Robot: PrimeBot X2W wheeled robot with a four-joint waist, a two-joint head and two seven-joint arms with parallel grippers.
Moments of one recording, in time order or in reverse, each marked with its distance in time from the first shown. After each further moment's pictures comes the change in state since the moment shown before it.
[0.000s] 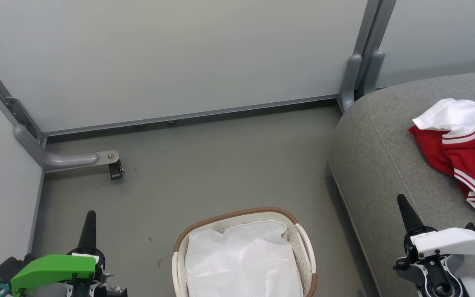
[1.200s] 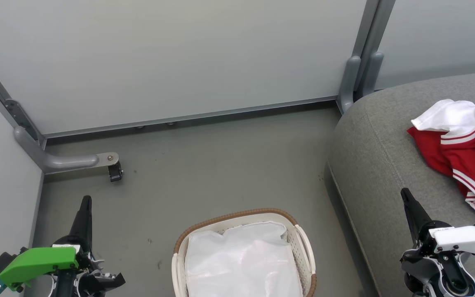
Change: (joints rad) left arm -0.031 0.002 0.029 -0.033 -0.260 -0.018 0.072; right arm 0.000 0.000 -0.035 -0.035 0.275 0.000 0.072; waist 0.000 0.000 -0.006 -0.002
